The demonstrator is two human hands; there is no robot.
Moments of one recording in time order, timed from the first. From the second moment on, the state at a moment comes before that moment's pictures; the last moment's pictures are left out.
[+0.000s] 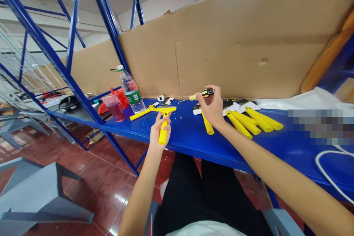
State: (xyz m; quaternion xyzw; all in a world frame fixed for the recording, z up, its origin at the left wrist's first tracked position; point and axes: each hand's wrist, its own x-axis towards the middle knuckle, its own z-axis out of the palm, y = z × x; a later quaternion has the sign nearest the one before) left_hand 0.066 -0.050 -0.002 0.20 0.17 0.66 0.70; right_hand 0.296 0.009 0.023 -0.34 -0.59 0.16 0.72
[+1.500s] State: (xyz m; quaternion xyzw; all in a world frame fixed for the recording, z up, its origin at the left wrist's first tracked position) left_hand 0.075 -0.048 -0.004 0.17 0.17 0.64 0.73; right_hand 0.290 0.006 0.015 -0.36 -0.65 0.14 0.66
